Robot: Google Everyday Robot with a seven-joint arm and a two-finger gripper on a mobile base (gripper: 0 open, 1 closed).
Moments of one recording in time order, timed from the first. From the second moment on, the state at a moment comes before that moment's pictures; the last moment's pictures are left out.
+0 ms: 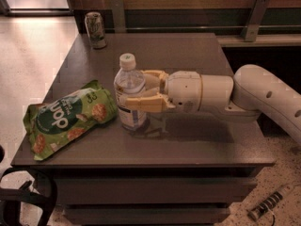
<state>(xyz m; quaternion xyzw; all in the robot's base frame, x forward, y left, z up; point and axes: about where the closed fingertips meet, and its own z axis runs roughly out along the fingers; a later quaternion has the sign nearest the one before) 0.483 0.034 0.913 -0.49 0.51 0.46 0.53</state>
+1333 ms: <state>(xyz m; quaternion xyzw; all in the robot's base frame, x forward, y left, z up) 0.480 0.040 0.916 -0.50 0.51 0.46 0.53</state>
